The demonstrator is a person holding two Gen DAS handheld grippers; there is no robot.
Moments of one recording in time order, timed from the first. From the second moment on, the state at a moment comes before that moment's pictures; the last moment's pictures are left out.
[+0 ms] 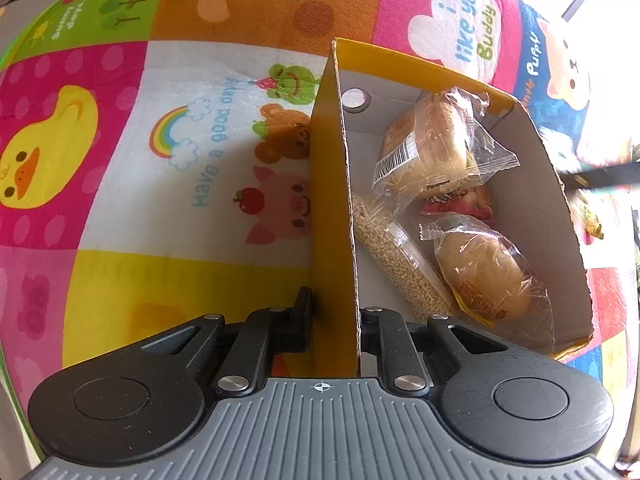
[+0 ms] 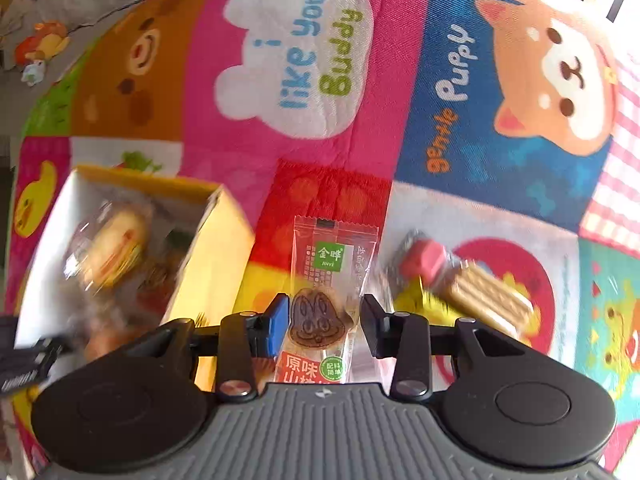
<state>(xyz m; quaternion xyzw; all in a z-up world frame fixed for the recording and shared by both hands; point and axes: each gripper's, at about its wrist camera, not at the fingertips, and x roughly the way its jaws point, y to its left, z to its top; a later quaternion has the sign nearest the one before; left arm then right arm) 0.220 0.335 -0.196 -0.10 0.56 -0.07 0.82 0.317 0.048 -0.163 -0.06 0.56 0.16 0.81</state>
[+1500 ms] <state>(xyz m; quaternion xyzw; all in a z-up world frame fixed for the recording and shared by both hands) 0.217 0.336 -0.197 -0.10 0.55 -0.08 0.83 0.212 0.106 0.011 -0.02 0.45 0.30 0.84</state>
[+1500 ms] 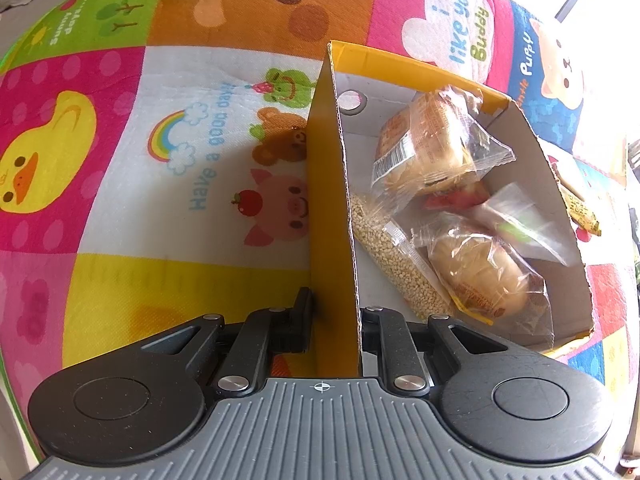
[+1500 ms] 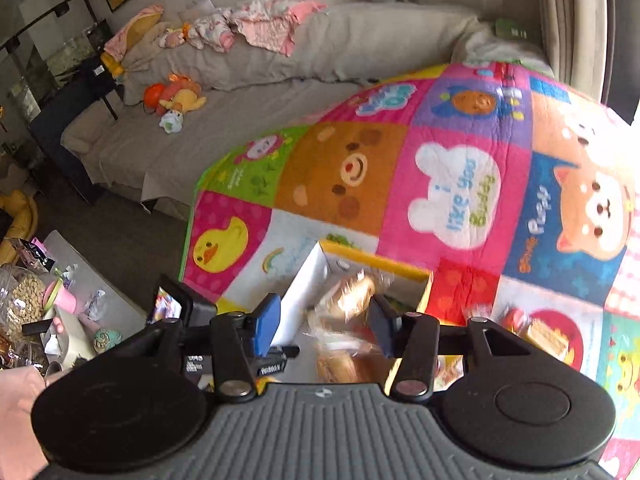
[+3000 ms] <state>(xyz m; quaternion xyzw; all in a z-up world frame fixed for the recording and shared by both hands) 0.219 0.336 -0.197 -0.10 0.56 -0.07 0.82 0.324 0.062 -0.197 -0.14 0.54 0.17 0.81</state>
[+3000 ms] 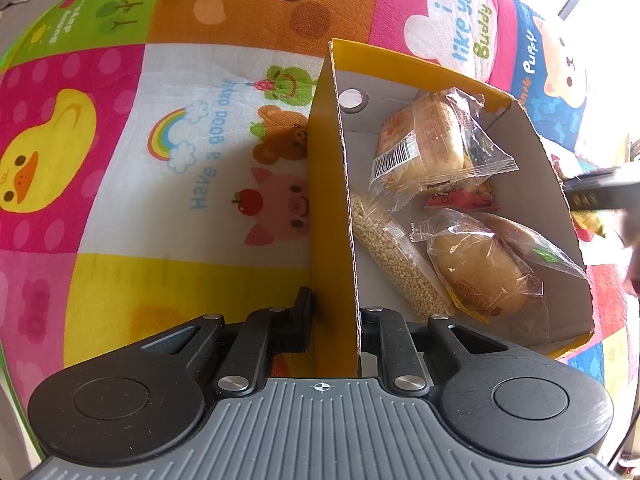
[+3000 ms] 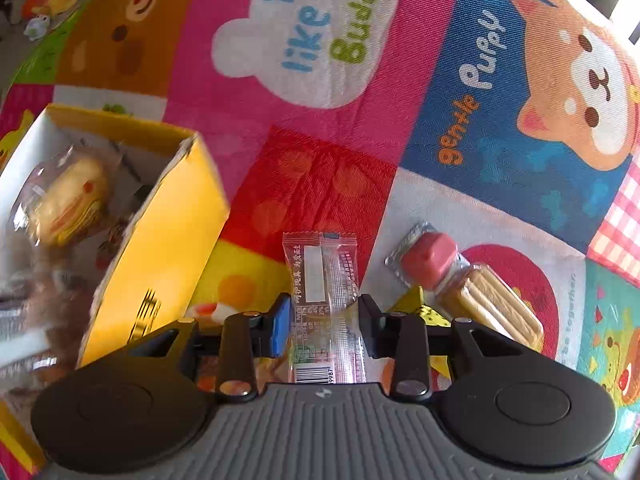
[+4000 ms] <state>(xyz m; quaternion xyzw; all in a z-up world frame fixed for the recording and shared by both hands) 0.220 0.336 -0.197 -0.10 0.56 -0.08 0.82 0.188 0.106 -0.007 0.04 0.51 0.31 0.80</state>
